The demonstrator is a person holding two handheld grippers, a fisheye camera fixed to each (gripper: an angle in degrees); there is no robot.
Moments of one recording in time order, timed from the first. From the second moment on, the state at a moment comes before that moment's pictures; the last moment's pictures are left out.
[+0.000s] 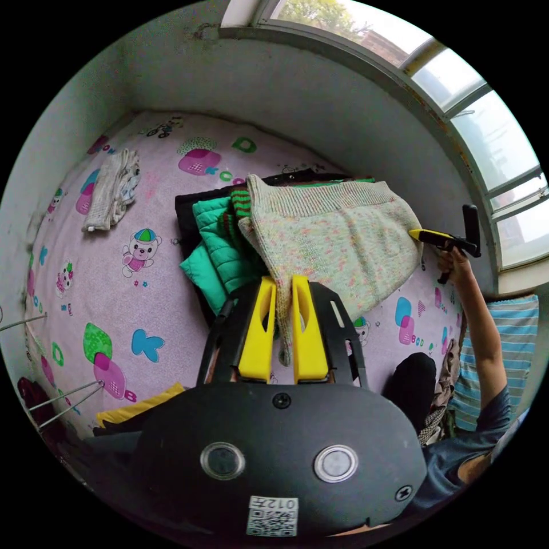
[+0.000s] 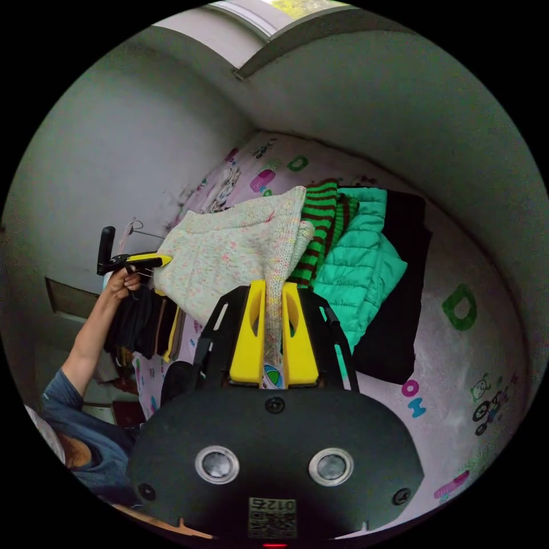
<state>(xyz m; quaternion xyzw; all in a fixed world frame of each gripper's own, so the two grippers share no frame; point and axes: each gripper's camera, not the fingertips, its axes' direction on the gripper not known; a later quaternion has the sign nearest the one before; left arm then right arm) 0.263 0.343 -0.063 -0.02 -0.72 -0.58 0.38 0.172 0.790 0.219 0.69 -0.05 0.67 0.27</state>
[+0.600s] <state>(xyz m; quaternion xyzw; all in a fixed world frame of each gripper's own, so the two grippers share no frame) 0.210 0.326 0.069 -0.18 -0.79 -0.50 0.31 0.139 0.772 0.233 0.65 -0.04 0.73 0.22</state>
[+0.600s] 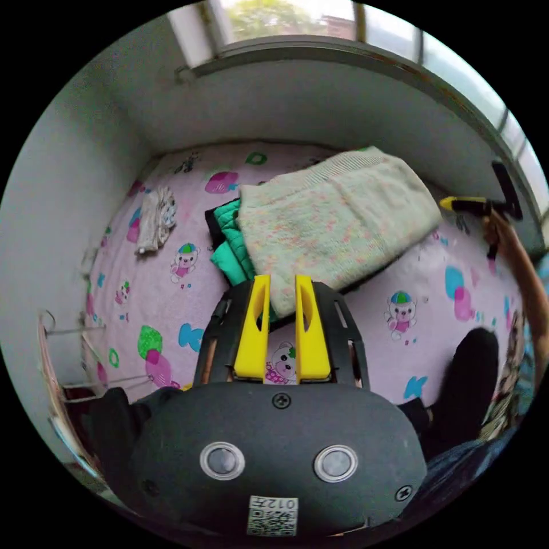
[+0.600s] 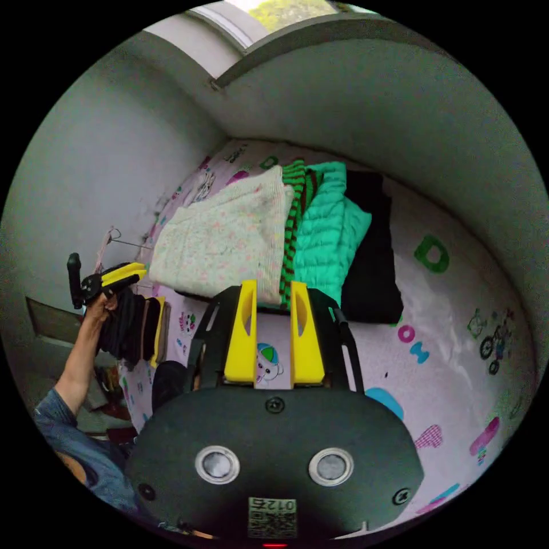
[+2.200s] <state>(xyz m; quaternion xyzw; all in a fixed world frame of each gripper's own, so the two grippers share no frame) 0.150 0.371 0.157 -0.37 -0.79 -0.41 0.24 0.135 0.750 0.299 0.73 -0.15 0.67 0.00</state>
